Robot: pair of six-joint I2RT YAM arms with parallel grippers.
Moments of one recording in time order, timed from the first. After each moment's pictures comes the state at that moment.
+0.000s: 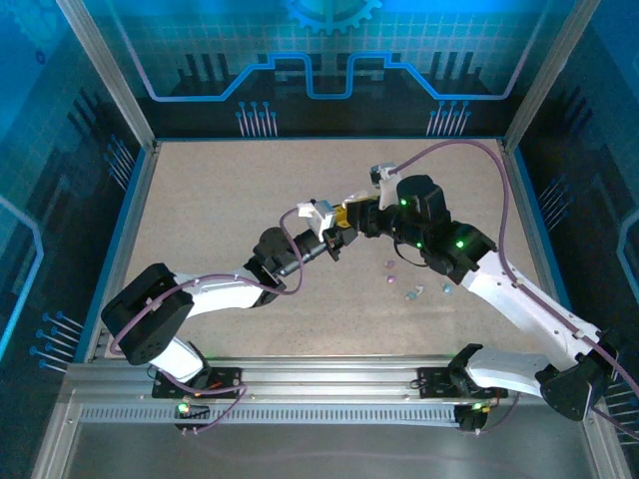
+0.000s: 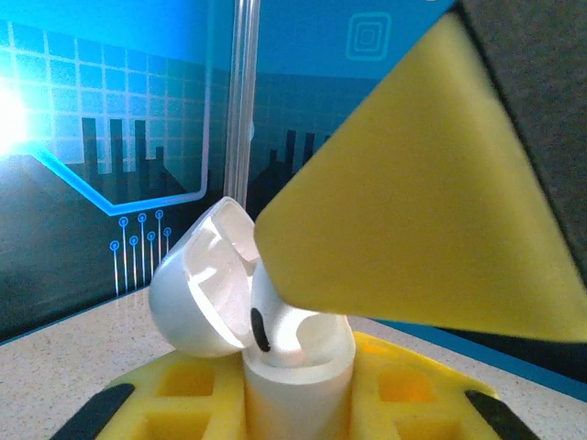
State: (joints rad) left arm -0.76 1.55 0.70 1.06 0.15 -0.14; right arm 0.67 1.16 1.16 -0.44 -0.05 0.39
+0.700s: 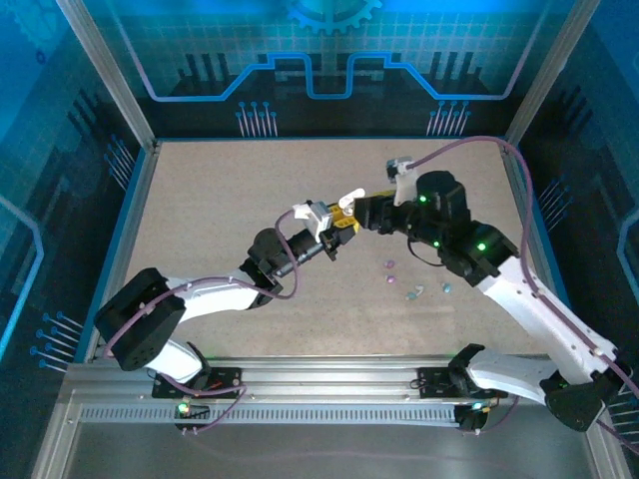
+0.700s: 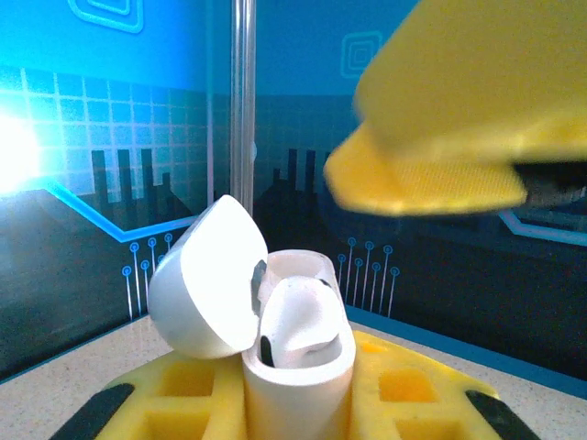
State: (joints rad) left arm -0.76 1.50 0.68 1.06 0.15 -0.08; right arm 0.62 1.07 1.23 -0.53 -0.08 0.40
